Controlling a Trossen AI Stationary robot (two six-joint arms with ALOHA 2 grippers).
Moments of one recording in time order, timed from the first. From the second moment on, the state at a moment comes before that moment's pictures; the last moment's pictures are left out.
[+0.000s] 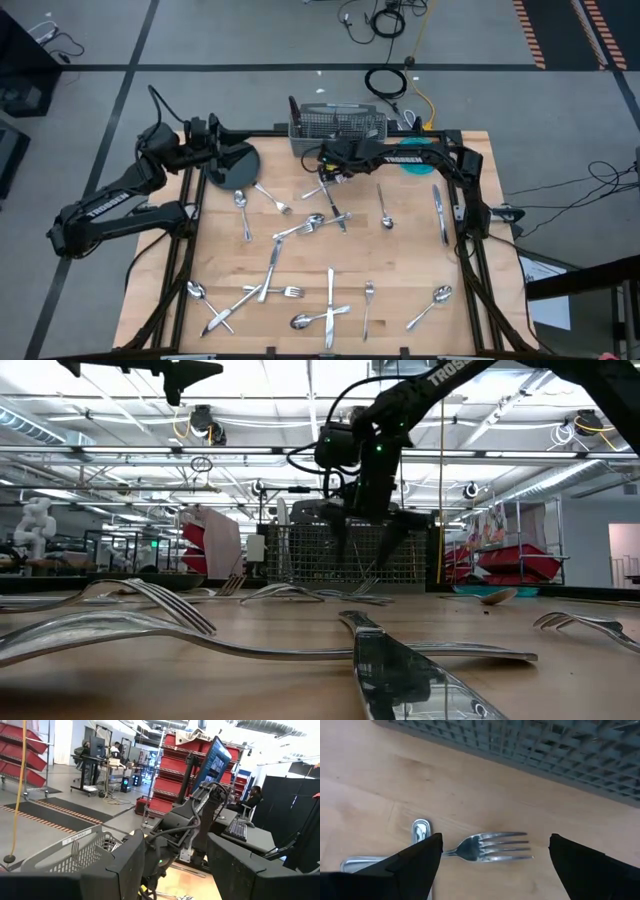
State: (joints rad) left arm 0.61 0.67 0.71 0.06 0.40 -0.26; right arm -0.34 2.02 1.52 -0.74 0.28 0.93
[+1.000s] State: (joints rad) left arm 0.62 0.67 0.71 0.06 0.34 -0.20; right arm -0.35 2.11 1.51 -0.69 0.18 0.76
